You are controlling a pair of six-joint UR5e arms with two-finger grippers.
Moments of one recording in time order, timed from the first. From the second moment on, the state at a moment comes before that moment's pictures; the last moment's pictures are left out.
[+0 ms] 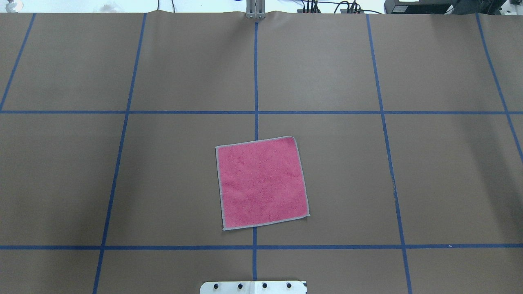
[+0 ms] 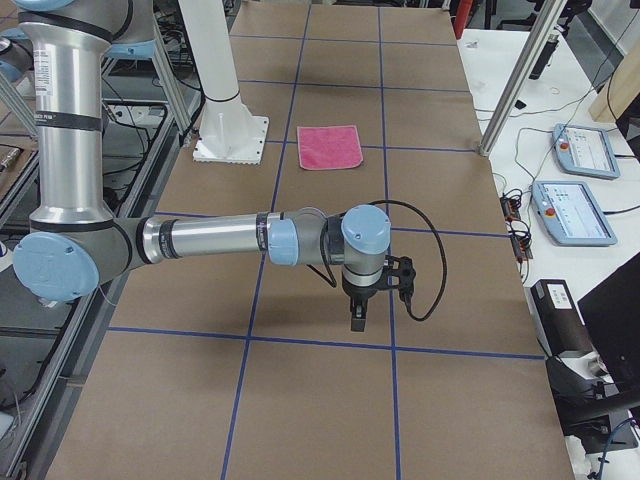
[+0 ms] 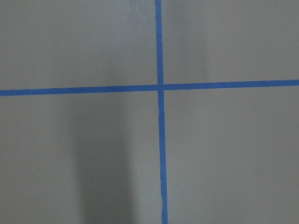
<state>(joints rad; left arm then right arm) -1.61 -1.54 -1.79 -1.51 -2.35 0.14 1.56 -1.60 1.75 -1.63 2.35 0.08</state>
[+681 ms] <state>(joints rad) -1.30 -1.74 -1.91 -1.54 -2.44 -0.58 1.52 -1.47 1.71 -1.59 2.40 0.20</state>
